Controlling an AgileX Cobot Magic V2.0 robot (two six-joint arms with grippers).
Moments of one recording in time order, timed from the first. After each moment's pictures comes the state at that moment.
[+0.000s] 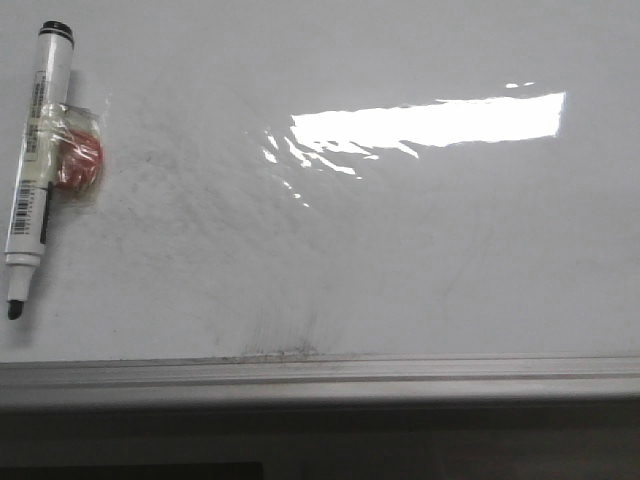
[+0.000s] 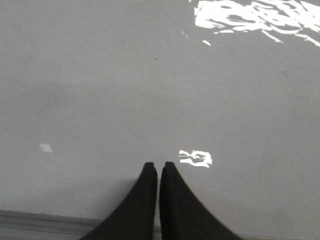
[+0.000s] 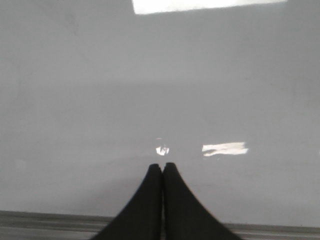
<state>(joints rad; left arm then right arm) 0.01 0.00 -0.01 0.02 0.34 -0.11 0.03 -0.01 0.01 -0.03 0.32 0.06</state>
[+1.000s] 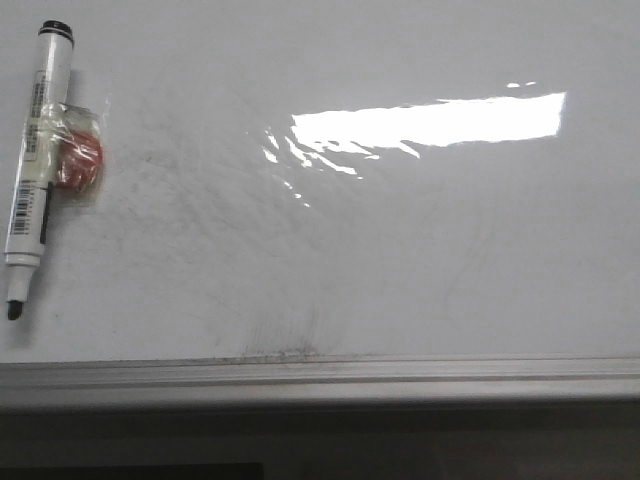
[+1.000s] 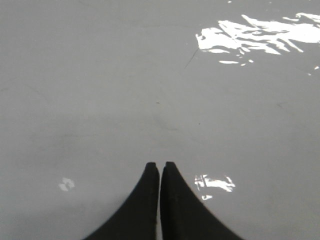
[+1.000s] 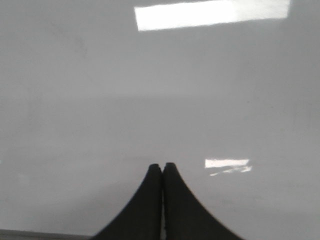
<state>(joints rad) 0.01 0.00 -0.01 0.13 0.22 -0.11 0.03 -0.01 0.01 -0.03 0.26 0.06</state>
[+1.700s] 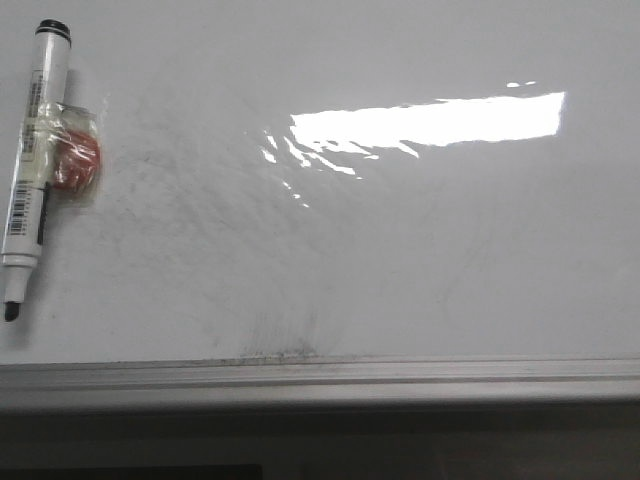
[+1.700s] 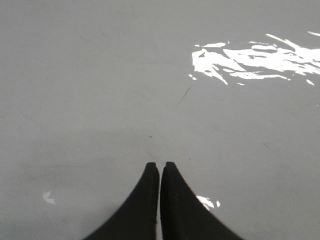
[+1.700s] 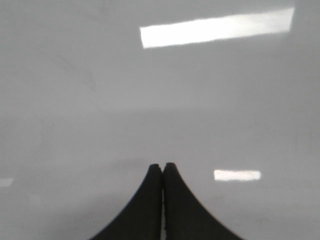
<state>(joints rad) 0.01 0.05 -0.03 0.07 0.14 -0.11 0.03 0.02 -0.01 0.02 0.22 0.06</state>
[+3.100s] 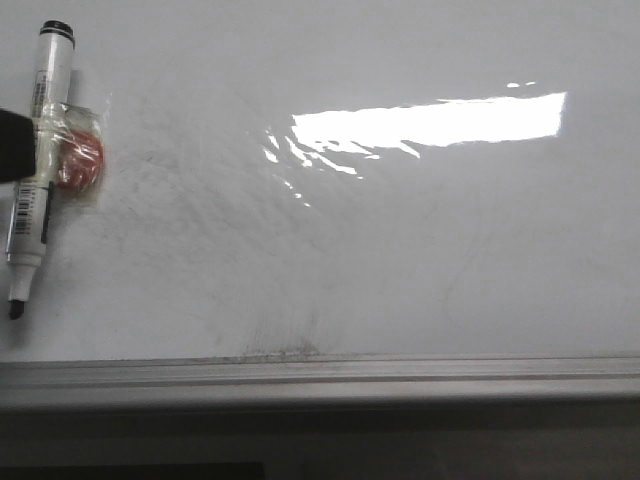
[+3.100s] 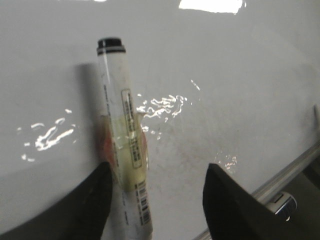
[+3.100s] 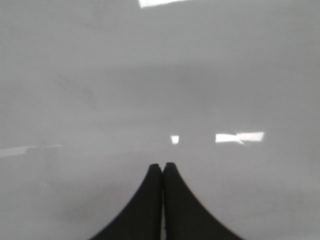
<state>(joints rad) -0.67 0.77 -0.22 0.49 -0.26 -0.78 0.03 0.28 -0.16 0.05 0.24 0.06</state>
